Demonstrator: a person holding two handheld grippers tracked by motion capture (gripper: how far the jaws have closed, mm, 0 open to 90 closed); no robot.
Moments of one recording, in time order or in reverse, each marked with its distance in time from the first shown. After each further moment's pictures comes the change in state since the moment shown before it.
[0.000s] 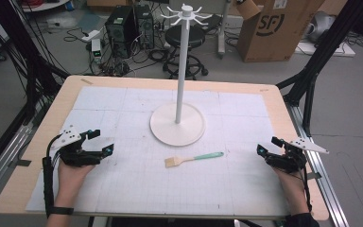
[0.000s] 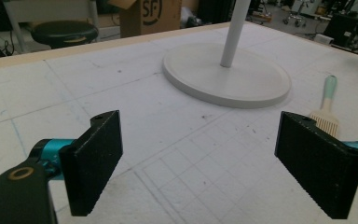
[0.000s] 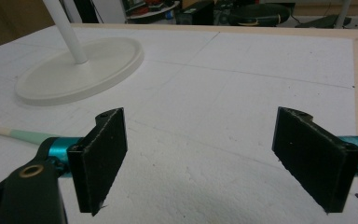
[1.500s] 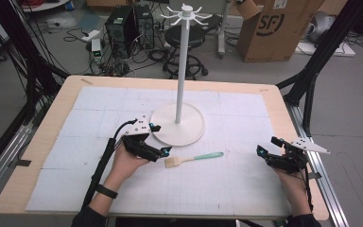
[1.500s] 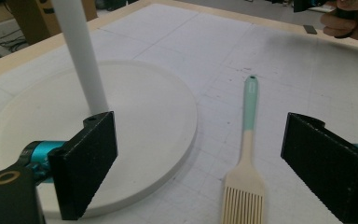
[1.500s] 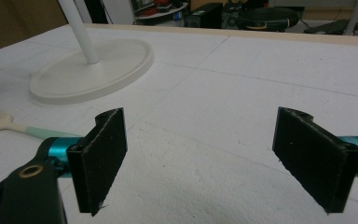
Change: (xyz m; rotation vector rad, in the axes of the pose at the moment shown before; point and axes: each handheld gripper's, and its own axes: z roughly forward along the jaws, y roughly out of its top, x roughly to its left) left arm -0.095 0.051 0.133 0.142 -0.295 0.168; right arm 0.004 0.003 -0.004 0.001 0.032 -0.014
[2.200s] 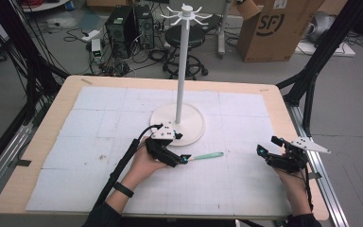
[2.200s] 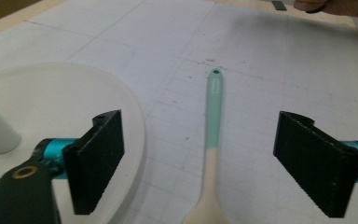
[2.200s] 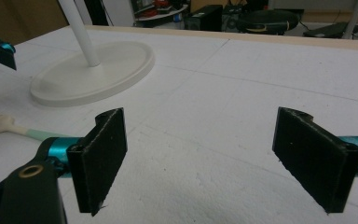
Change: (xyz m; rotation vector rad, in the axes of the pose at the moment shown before) left arm -0.023 0.008 0.052 0.079 -0.124 0.064; right arm 0.000 0.002 -0.001 -0.009 -0.001 -0.007
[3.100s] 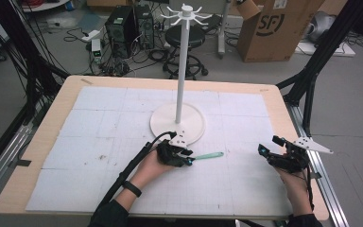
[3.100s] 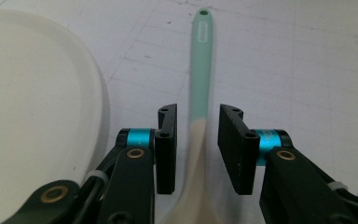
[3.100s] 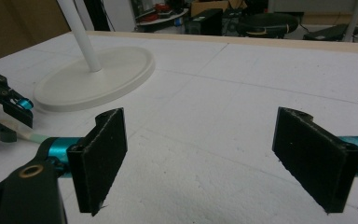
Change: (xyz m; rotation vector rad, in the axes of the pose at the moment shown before) left arm -0.008 -0.010 0.036 0.206 -0.031 0.048; right arm -0.002 0.001 -0.003 -0.016 0.007 0.012
